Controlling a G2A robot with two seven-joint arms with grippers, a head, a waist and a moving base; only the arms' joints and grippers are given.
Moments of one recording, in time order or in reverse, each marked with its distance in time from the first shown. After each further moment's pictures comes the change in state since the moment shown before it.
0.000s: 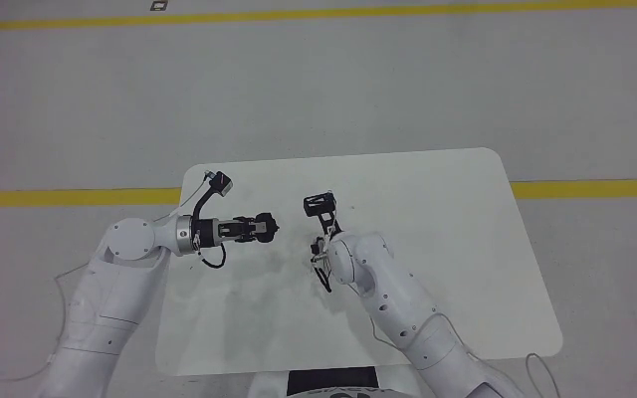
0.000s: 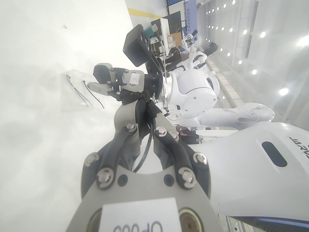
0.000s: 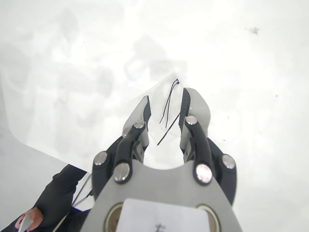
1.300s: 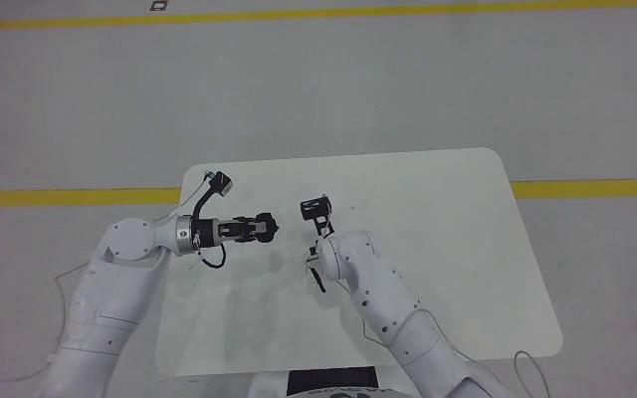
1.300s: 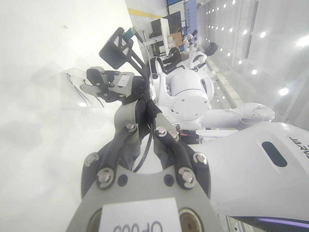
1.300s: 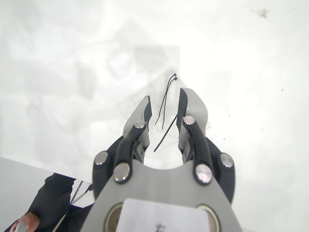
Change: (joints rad) left arm 0.000 0.000 0.000 0.000 0.000 0.000 0.000; right arm 0.010 -0.083 0.017 0.107 -0.128 -0.001 0.053
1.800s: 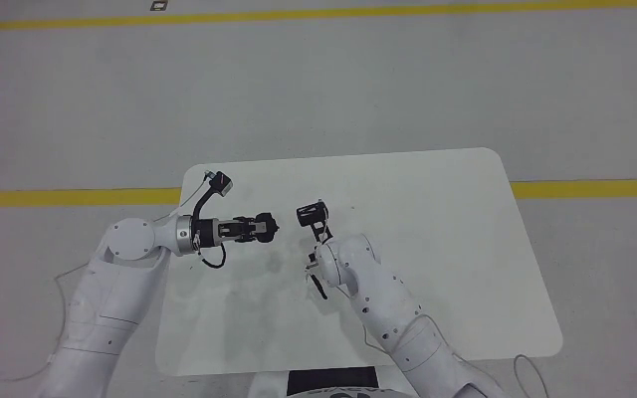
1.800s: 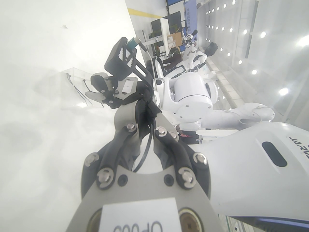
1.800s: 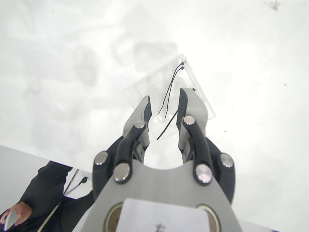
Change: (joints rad) left arm 0.000 0.000 0.000 0.000 0.000 0.000 0.000; right arm -0.025 0.004 -0.009 -0.046 -0.024 -0.050 0.057
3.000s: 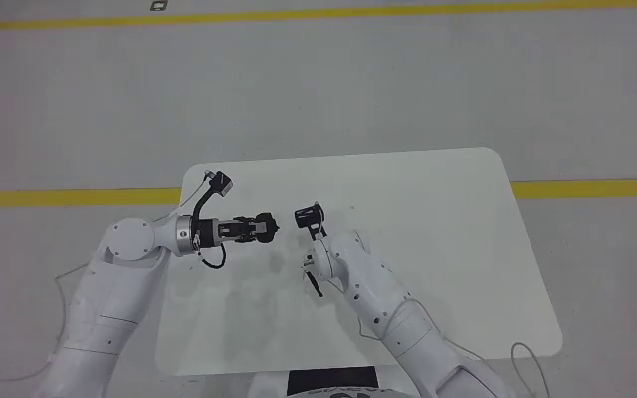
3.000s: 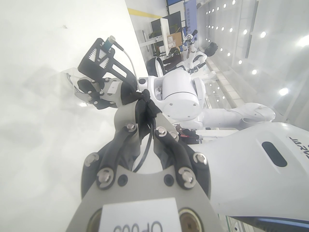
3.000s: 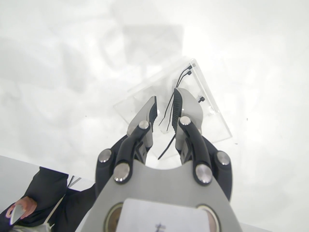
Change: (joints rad) left arm 0.000 0.000 0.000 0.000 0.000 0.000 0.000; right arm 0.086 -0.026 -0.019 0.197 0.071 0.025 -0.043
